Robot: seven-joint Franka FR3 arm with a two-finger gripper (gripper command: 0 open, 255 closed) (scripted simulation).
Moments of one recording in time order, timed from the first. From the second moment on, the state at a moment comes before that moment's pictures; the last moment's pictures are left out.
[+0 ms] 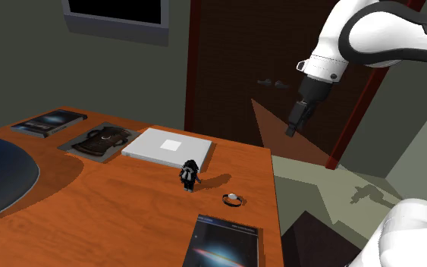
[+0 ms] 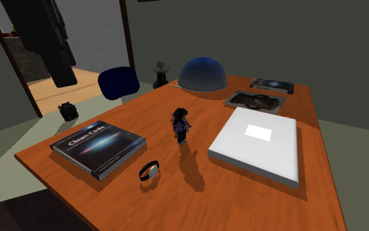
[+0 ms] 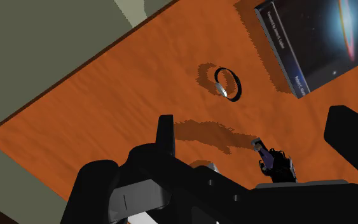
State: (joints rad) arm -0.01 -0.74 -0.04 -2.32 0.05 1.64 -0.17
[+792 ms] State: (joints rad) arm 0.03 -0.54 0.10 -2.37 0.07 1.98 -0.06
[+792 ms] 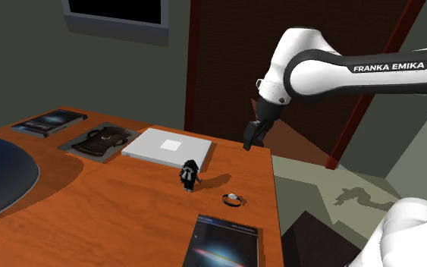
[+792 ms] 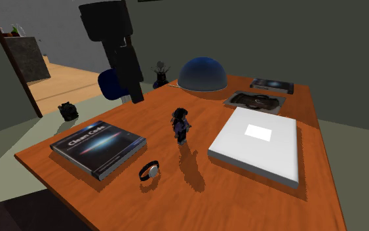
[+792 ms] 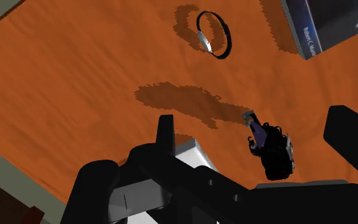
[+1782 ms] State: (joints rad) arm 0.05 -0.04 0.29 -2.16 -0.14 2.36 0.22
